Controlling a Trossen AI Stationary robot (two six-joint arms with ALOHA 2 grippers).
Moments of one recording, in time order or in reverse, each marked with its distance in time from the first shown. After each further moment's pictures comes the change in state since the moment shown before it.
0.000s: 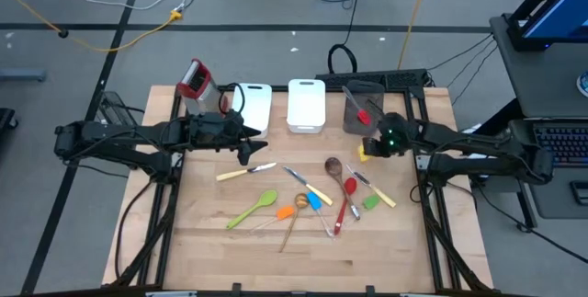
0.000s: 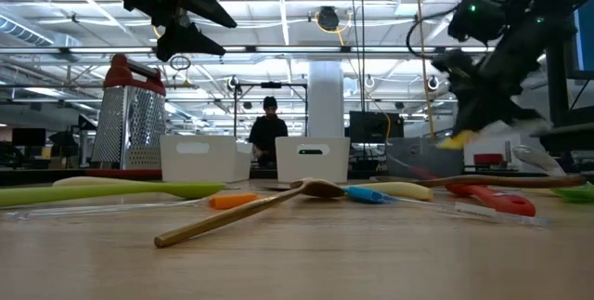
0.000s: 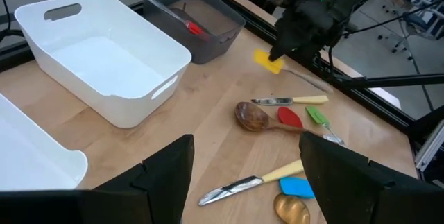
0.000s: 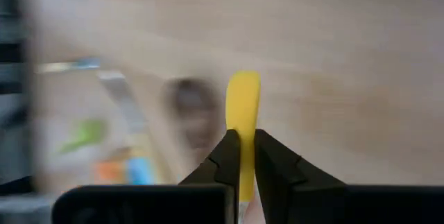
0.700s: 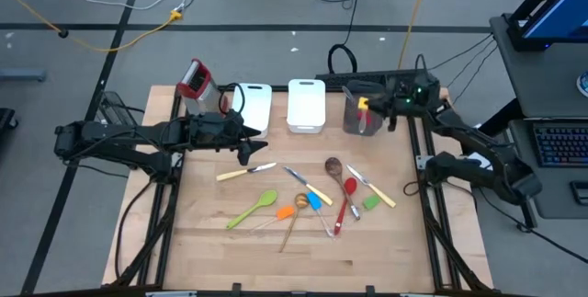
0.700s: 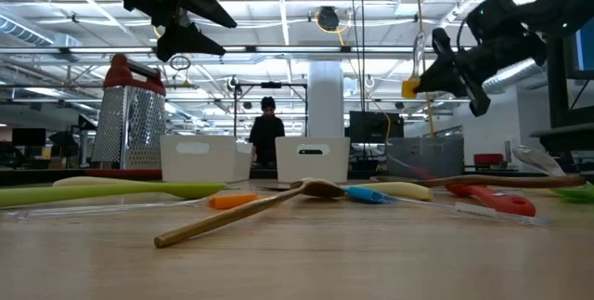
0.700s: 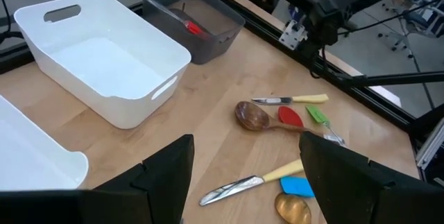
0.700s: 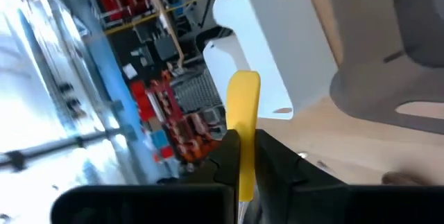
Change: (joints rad) left arm 0.000 0.000 0.000 0.000 0.002 0.011; right arm -0.663 0.060 0.002 0.517 -0.530 0.515
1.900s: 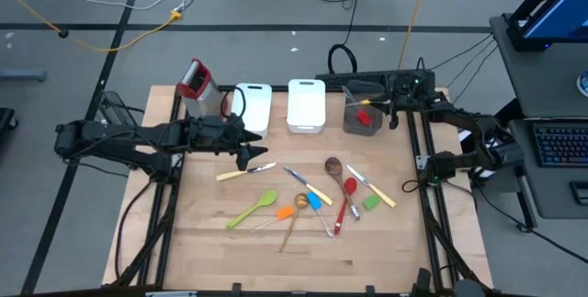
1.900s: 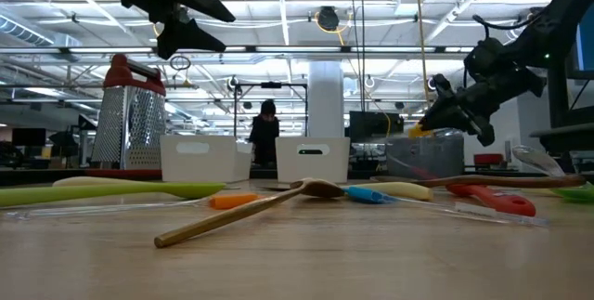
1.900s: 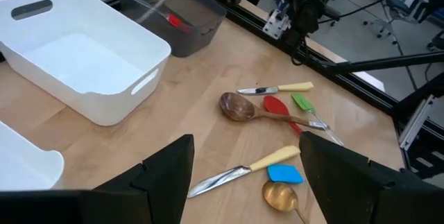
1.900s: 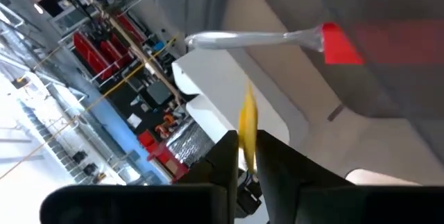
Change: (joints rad) left arm -0.040 0.000 0.000 0.000 0.023 0.016; right arm -0.191 0.323 0.001 0.104 -0.082 0.071
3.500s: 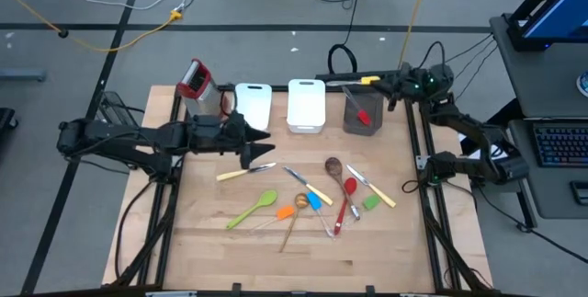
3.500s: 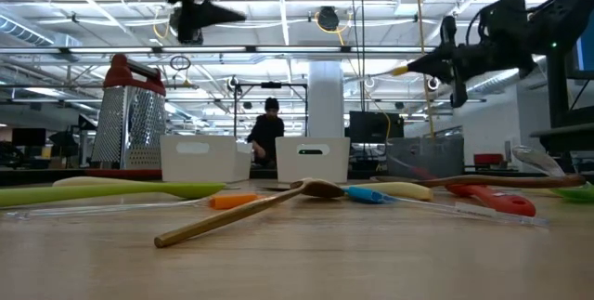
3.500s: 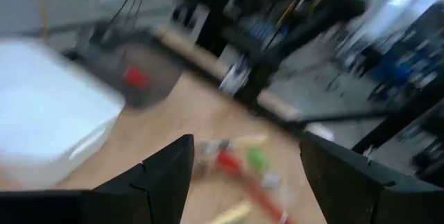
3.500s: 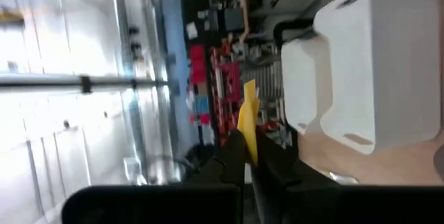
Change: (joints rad) left arm -0.027 0.061 0.000 0.322 0.003 -0.049; right arm 0.029 -0.142 0.000 0.473 -0.186 -0.052
